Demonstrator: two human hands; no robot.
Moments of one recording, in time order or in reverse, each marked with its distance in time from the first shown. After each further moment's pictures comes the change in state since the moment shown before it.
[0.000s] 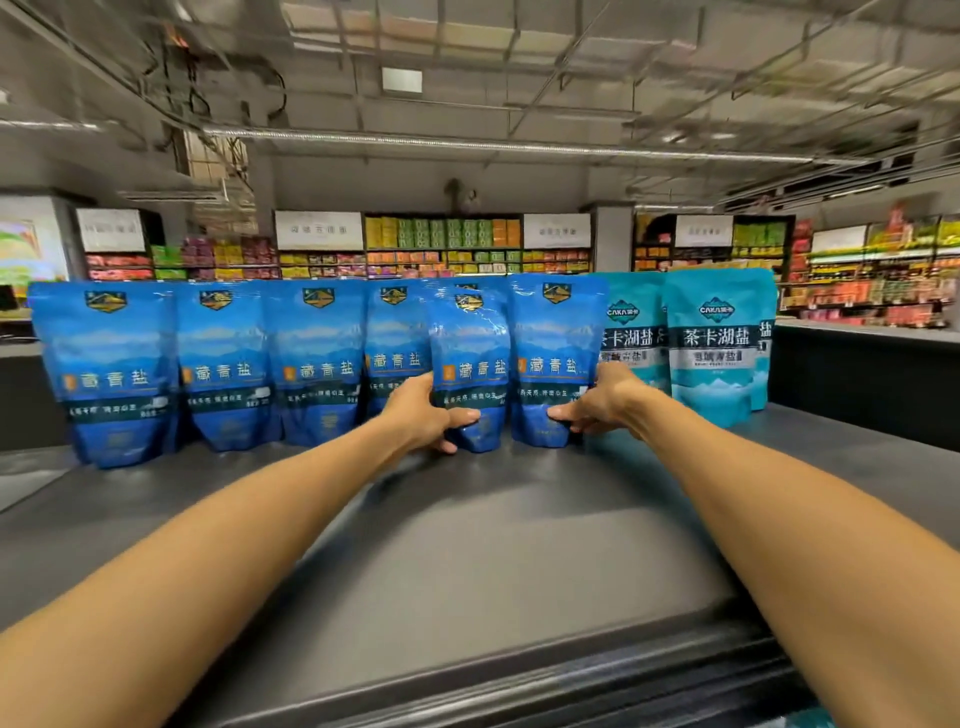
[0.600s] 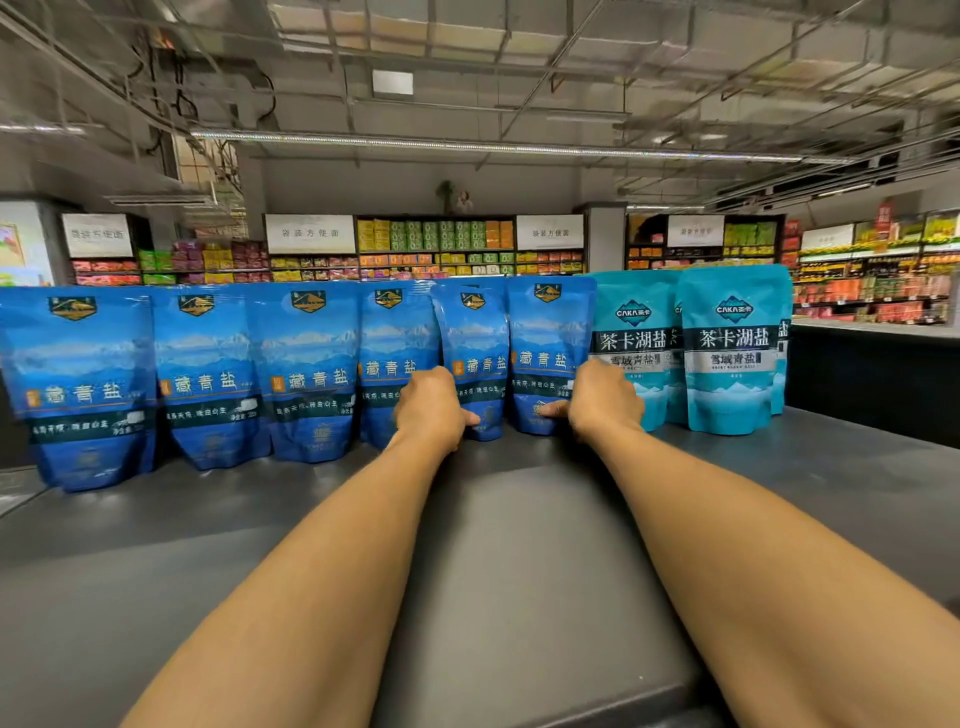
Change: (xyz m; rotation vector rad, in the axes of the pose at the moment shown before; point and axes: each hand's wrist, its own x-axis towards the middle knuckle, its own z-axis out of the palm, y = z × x) left_hand 0.049 -0.003 0.017 0.599 0.183 -0.031; right_hand 0.036 0.002 0.035 -0.465 0.439 -0.021
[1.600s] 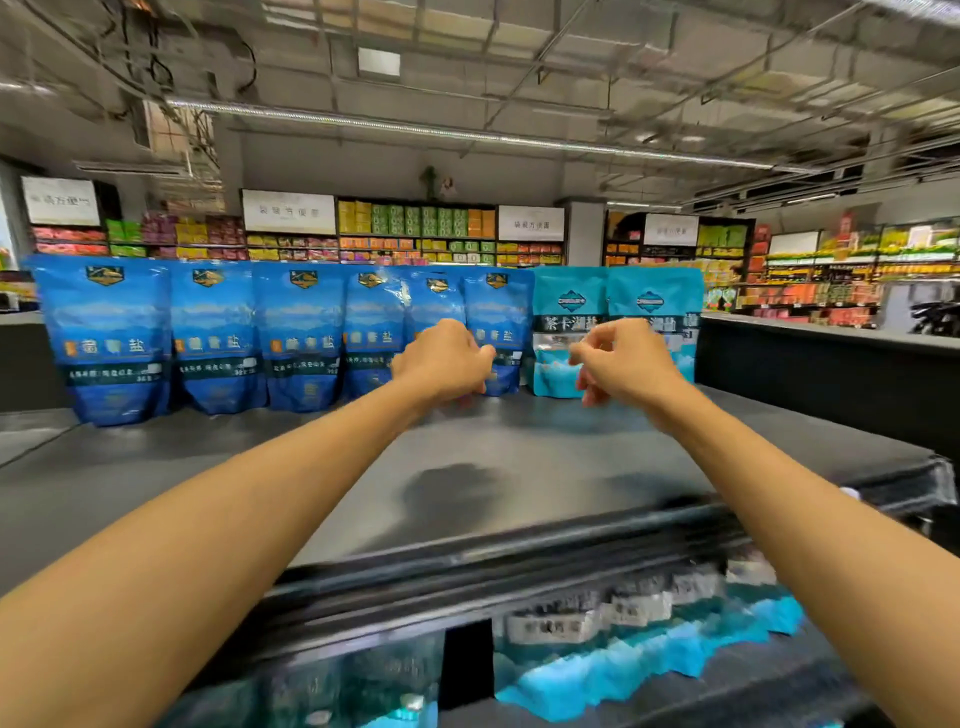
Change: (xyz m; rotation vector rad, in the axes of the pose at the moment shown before) left_hand -0.120 0.069 -0.057 -0.139 -0.017 0.177; right_hand -0.104 0.043 -0.134 0.462 -0.071 -0.216
